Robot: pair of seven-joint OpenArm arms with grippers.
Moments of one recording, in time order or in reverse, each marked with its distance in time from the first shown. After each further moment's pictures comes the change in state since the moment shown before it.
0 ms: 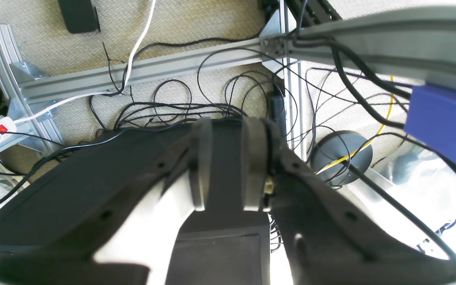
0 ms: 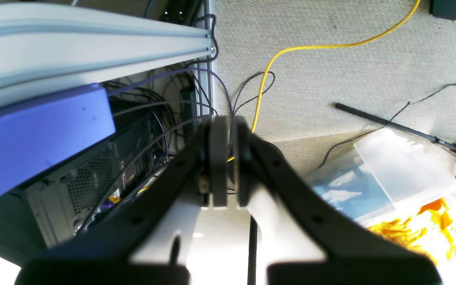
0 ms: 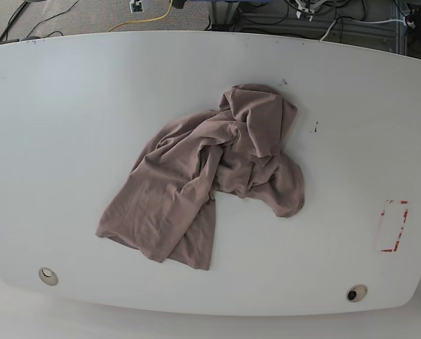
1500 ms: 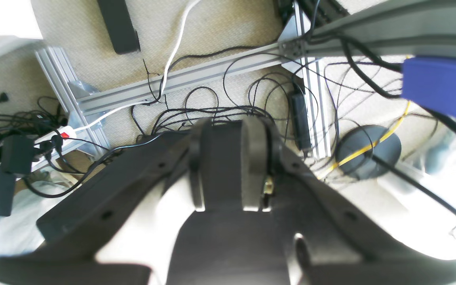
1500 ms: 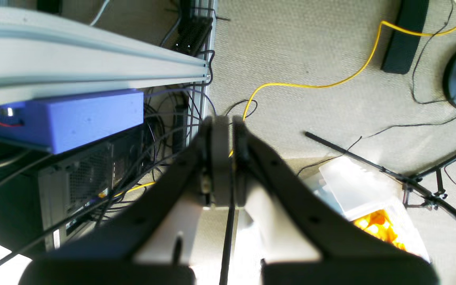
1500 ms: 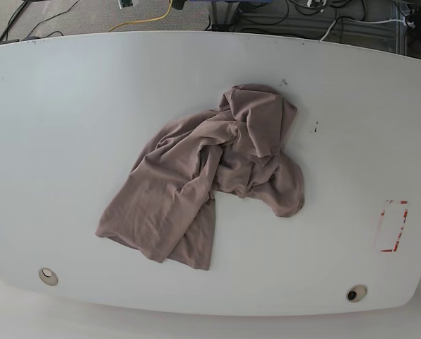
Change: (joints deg) left arm 16.9 -2.1 0.9 26.8 -0.6 0.9 7.1; right arm -18.4 1.6 0.2 33.4 0.8 0.0 -8.2
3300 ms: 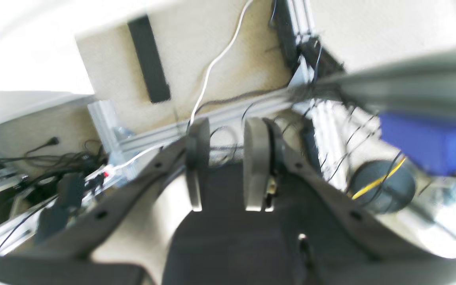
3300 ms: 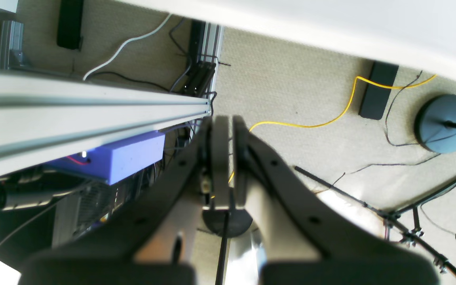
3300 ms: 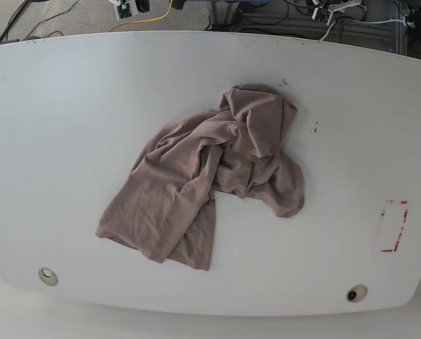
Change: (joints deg) left arm 3.7 -0.7 0.2 18.1 -1.7 -0.2 3.5; right arm -4.7 -0.6 0.2 17.3 0.0 0.0 -3.6
